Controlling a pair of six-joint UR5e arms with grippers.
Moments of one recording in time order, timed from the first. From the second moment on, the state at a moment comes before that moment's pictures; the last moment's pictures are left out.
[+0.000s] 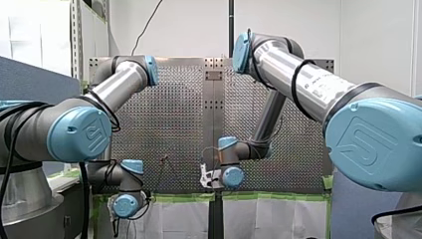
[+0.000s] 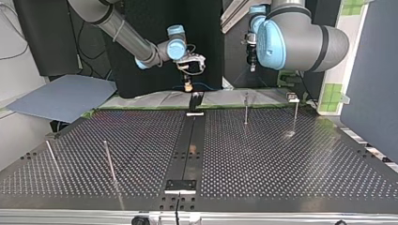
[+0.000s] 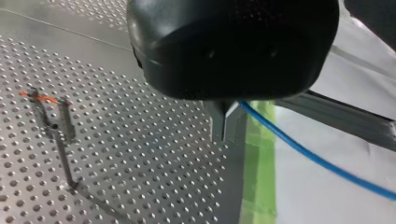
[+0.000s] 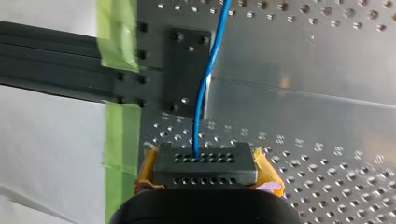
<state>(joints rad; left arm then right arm) -0.11 -2.60 -2.25 -1.65 -1.70 -1.80 2.32 -0.54 1.50 -0.68 1.76 1.54</state>
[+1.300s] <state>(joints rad) -0.11 -2.37 -2.28 -1.70 -1.74 -1.86 2.33 -0.53 1.50 -0.69 1.67 1.52</state>
